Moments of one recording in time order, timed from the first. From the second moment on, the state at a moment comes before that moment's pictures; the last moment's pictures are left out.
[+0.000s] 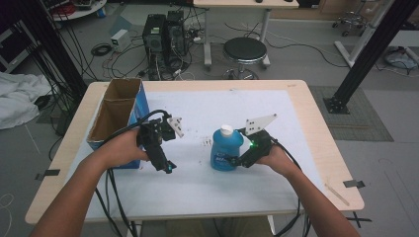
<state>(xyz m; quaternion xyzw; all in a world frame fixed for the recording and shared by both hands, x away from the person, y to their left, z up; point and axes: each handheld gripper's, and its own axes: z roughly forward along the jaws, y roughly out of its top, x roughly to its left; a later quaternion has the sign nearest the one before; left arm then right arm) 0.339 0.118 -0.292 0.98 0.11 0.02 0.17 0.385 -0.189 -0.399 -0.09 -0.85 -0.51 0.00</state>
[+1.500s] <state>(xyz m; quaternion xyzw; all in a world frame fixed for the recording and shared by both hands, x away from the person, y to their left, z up) 0.339 0.118 -0.293 0.98 0.11 0.02 0.18 0.384 -0.189 -0.402 -0.06 -0.84 -0.54 0.00</state>
